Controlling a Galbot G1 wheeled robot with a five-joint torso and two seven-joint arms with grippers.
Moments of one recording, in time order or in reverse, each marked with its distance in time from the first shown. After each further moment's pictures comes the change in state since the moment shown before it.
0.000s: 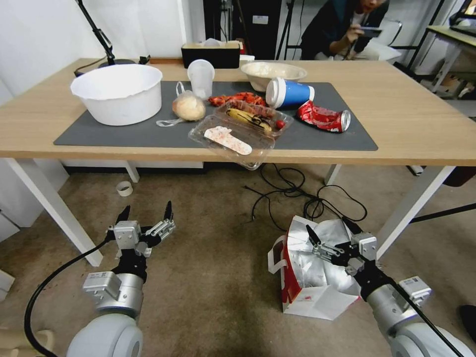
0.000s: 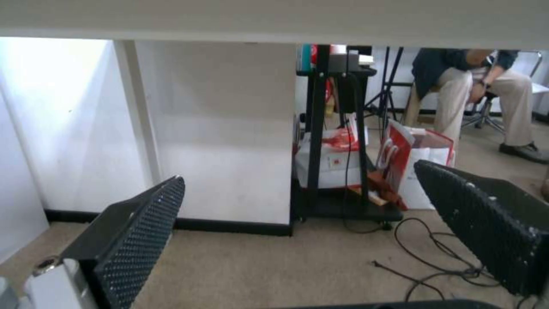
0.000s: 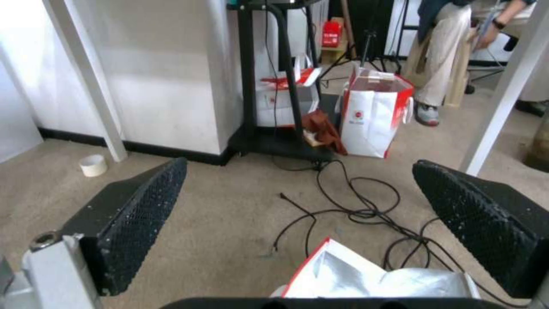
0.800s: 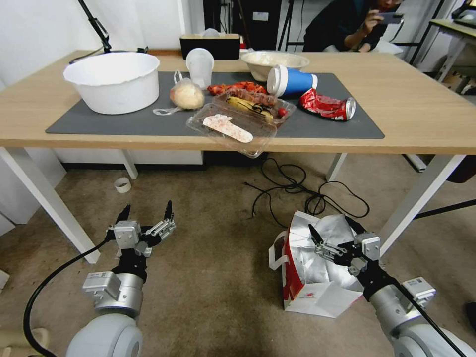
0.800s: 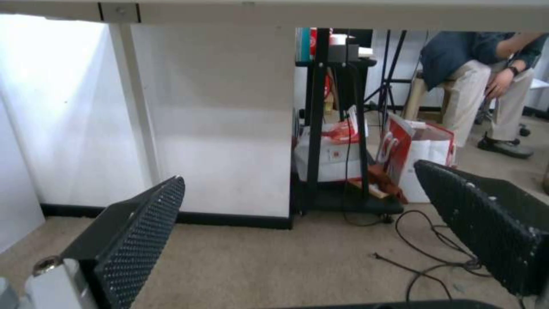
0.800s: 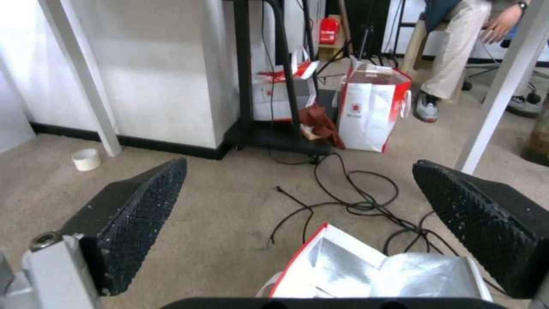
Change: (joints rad) left arm 0.004 0.003 0.001 -0.005 0.000 -0.002 0.000; right arm -0.007 0.002 0.008 0.009 0.002 0.000 0.004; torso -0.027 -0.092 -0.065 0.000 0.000
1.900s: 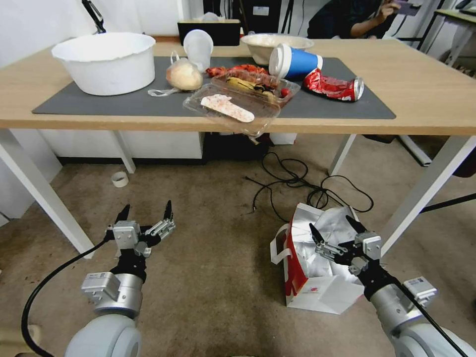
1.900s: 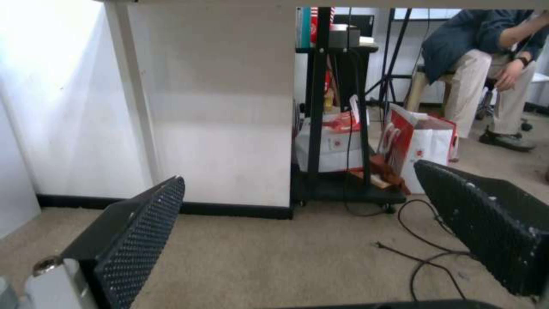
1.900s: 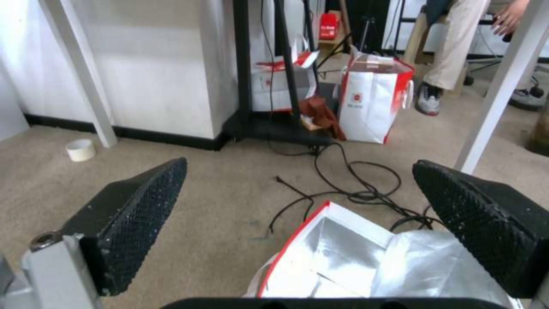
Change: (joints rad) left arm 0.001 0.004 -0.002 -0.002 -0.002 -0.001 0.001; right arm 0.005 -0.003 0.001 0.000 0.002 -0.001 0.002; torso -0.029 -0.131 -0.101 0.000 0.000
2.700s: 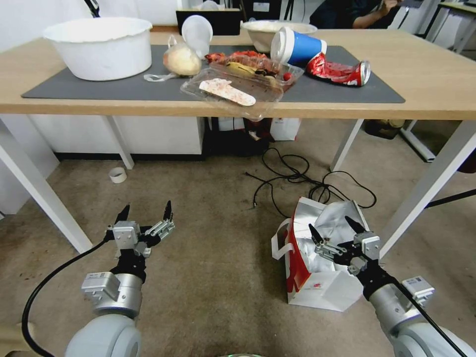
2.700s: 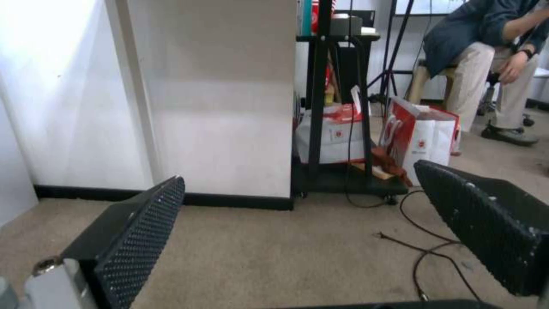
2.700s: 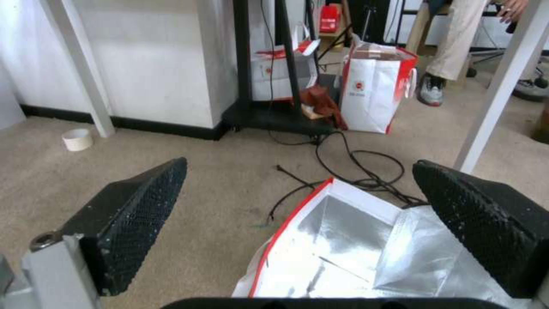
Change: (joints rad) left arm 0.003 0.000 -0.002 -0.001 -0.002 -0.001 0.000; right arm -0.003 0.000 -0.001 0.000 -0.001 -0.003 0.000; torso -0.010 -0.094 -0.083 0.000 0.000
